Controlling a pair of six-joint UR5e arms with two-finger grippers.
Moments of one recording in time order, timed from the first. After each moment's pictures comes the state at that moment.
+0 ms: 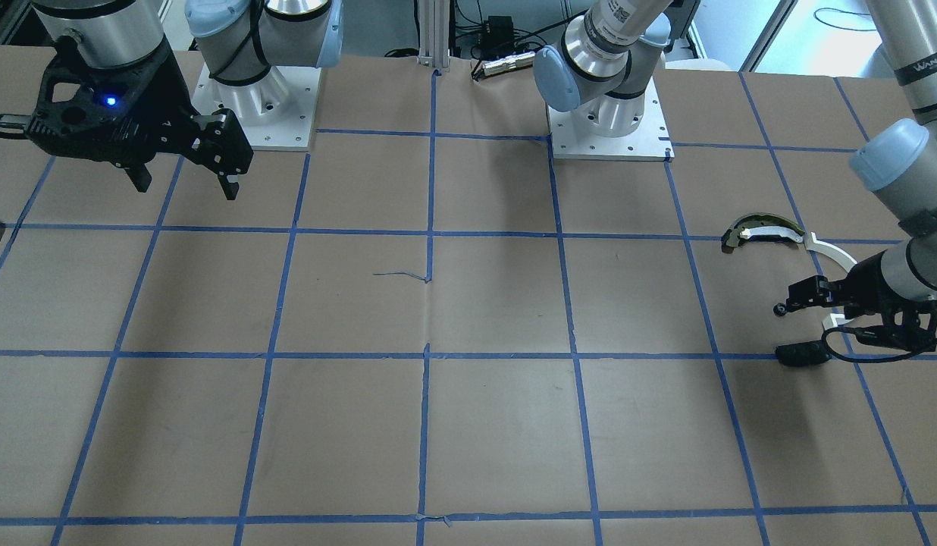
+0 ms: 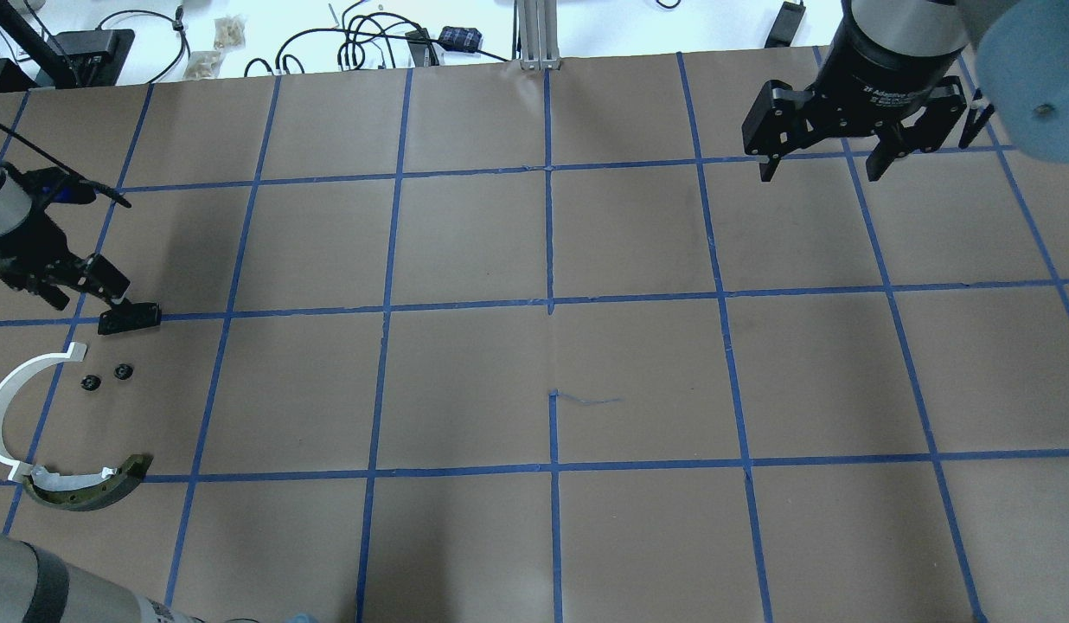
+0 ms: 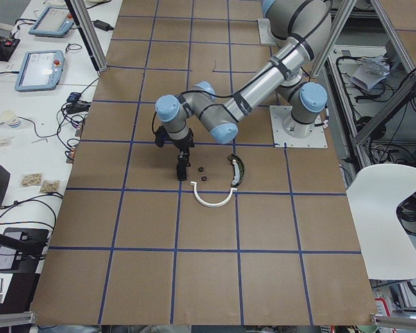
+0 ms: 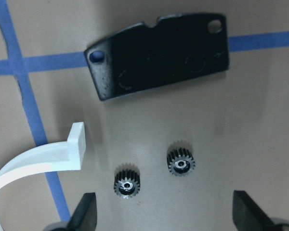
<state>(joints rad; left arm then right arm) -1.03 -1.92 -1.66 -1.25 1.69 0.67 1.57 -1.59 1.56 -1.61 -1.60 0.07</state>
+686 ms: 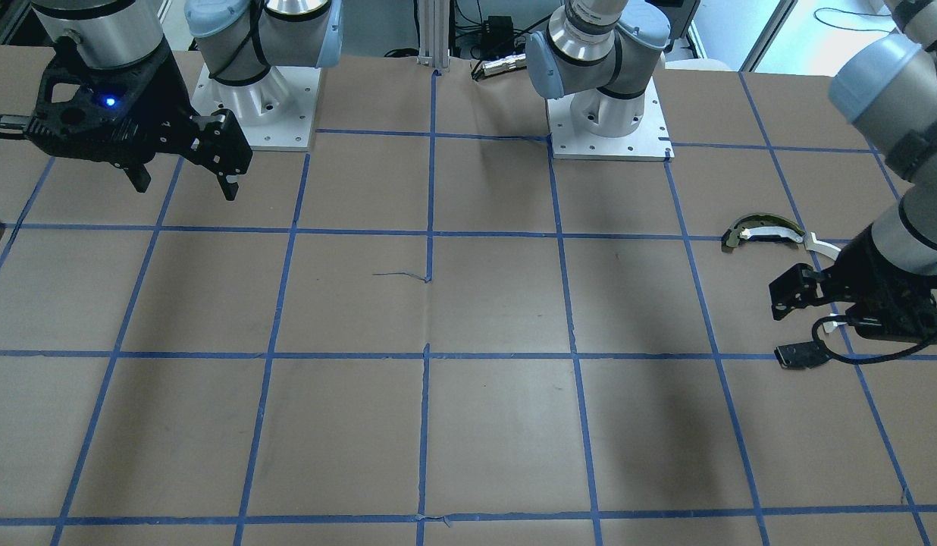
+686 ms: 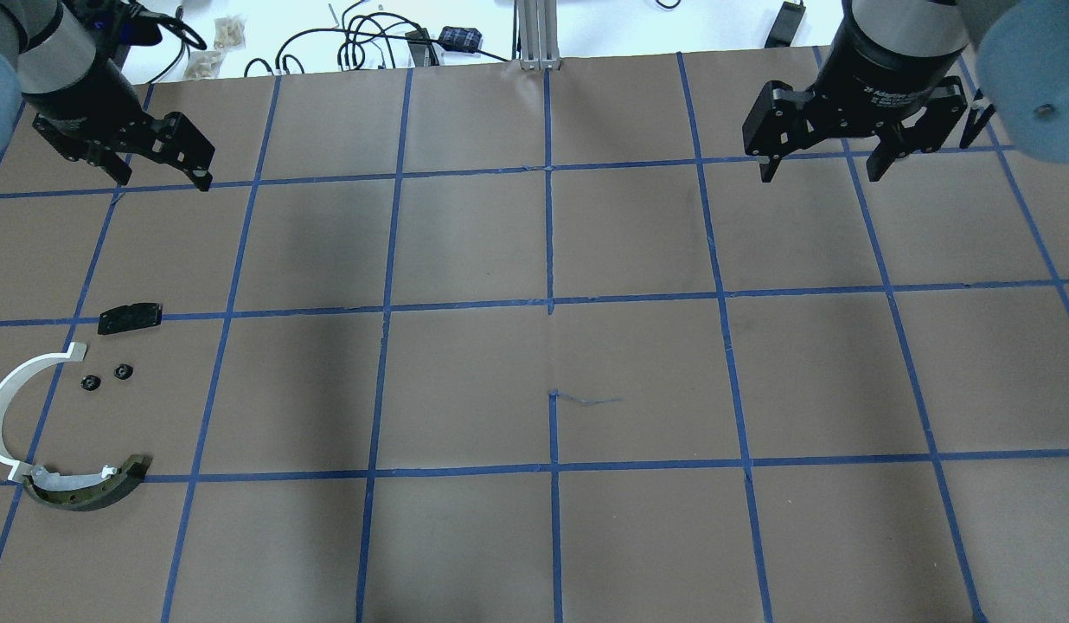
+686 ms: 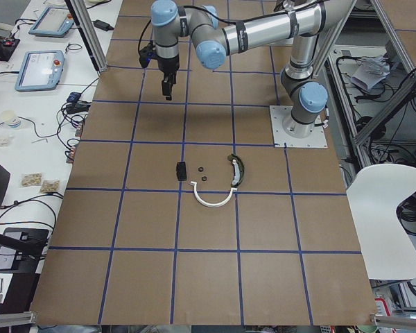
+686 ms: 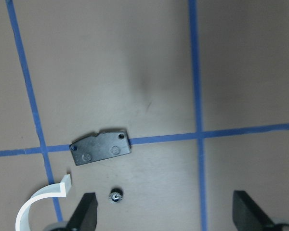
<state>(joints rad) -1.34 -1.71 -1.53 -1.40 1.62 0.35 1.57 -1.59 1.56 -1.61 -1.60 0.07</state>
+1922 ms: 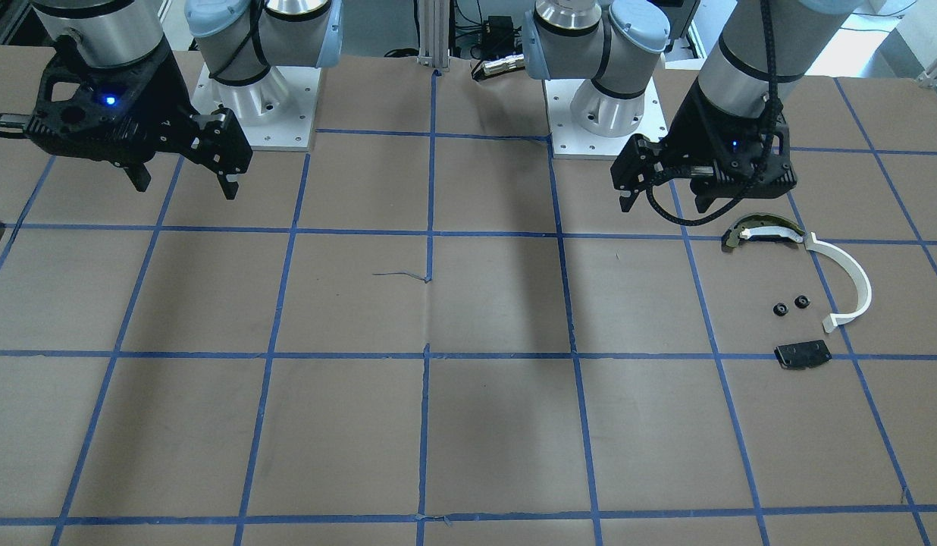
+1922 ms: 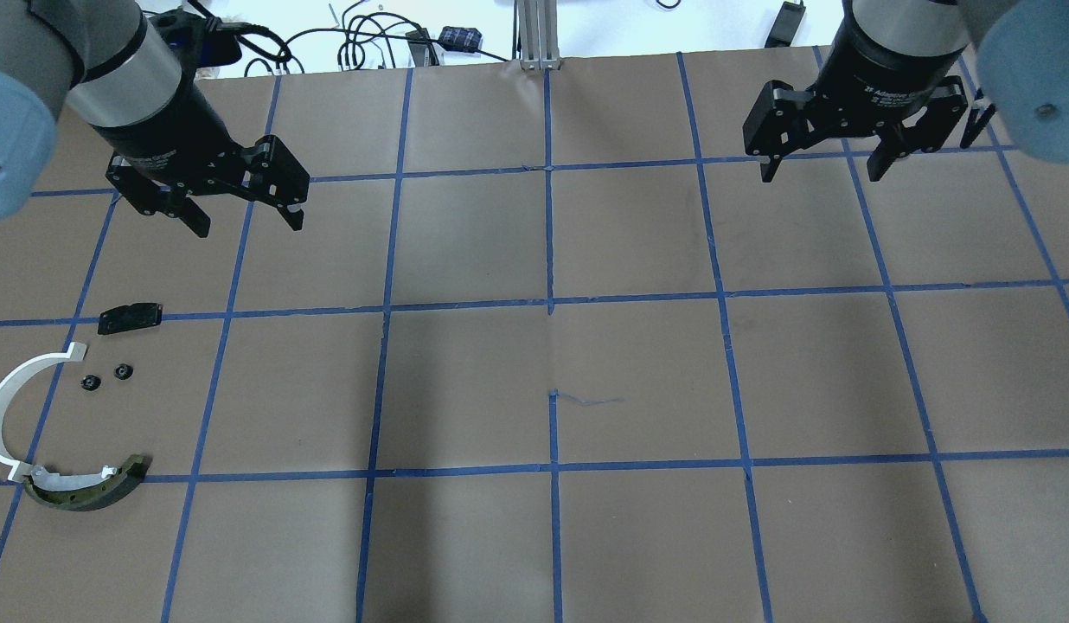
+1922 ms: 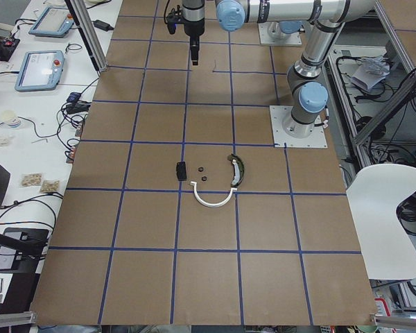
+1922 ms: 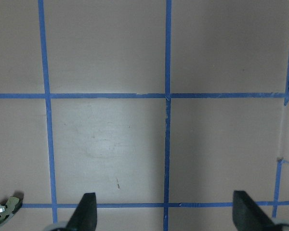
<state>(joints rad) -1.50 -1.55 -1.62 -1.56 1.56 0.05 1.57 -1.59 1.56 -1.61 -1.60 0.07</state>
